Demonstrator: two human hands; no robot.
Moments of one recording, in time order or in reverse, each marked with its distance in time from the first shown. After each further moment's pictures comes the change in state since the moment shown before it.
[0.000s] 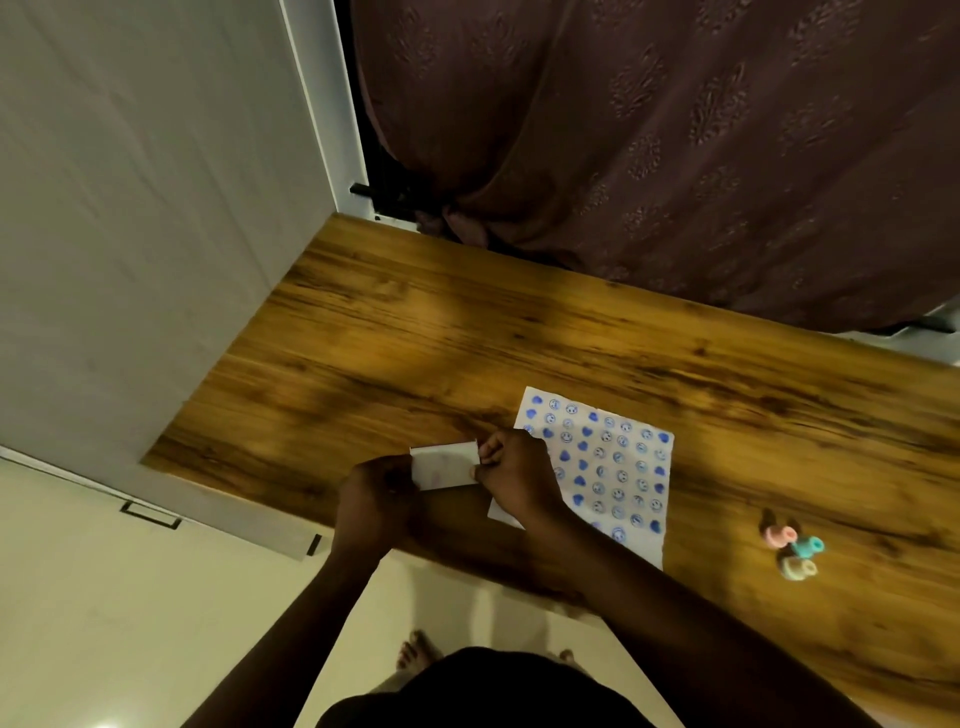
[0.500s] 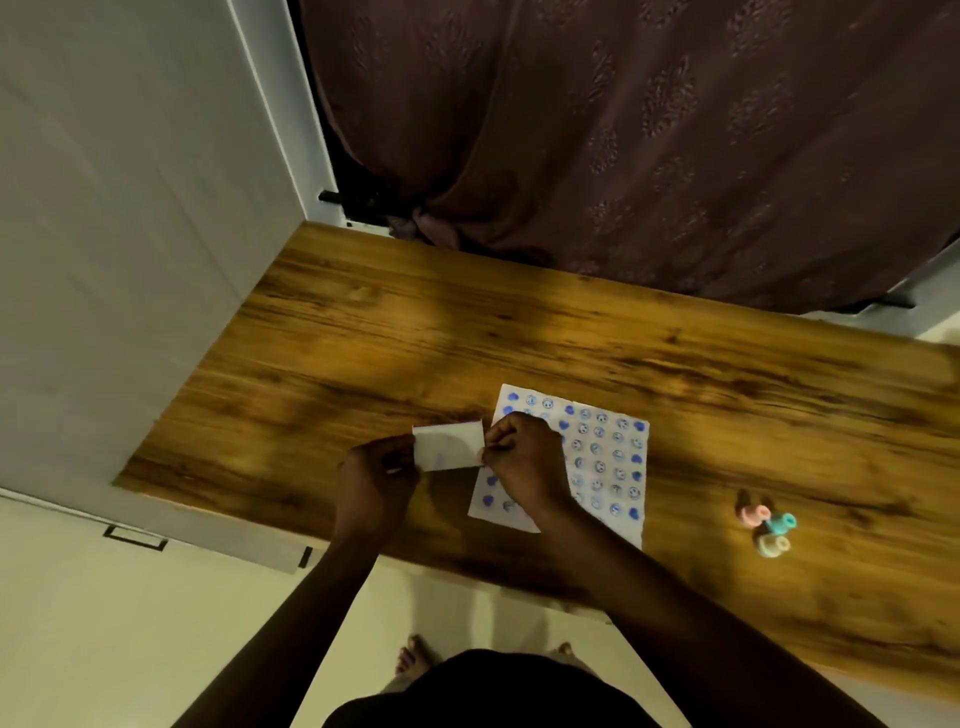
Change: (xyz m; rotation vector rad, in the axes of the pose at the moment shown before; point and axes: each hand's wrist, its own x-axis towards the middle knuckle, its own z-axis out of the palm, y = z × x) left_hand 0.009 0.029 0.013 -0.127 0.007 0.054; right_hand -0.010 0.004 -0.040 0.140 0.142 0.028
